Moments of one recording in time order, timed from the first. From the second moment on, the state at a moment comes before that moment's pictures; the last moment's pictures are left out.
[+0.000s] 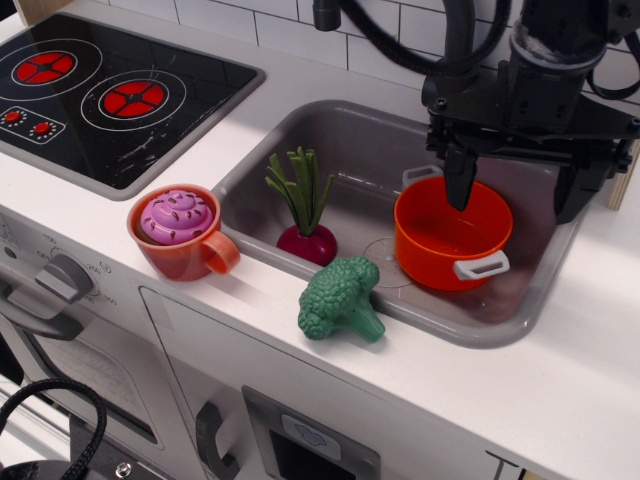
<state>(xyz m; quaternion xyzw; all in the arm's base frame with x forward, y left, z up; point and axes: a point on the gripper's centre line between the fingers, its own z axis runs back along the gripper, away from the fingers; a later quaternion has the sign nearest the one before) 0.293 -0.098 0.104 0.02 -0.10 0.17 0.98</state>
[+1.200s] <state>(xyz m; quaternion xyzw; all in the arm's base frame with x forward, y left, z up) 0.315 0.046 0.096 0.07 -0.12 0.23 0.96</state>
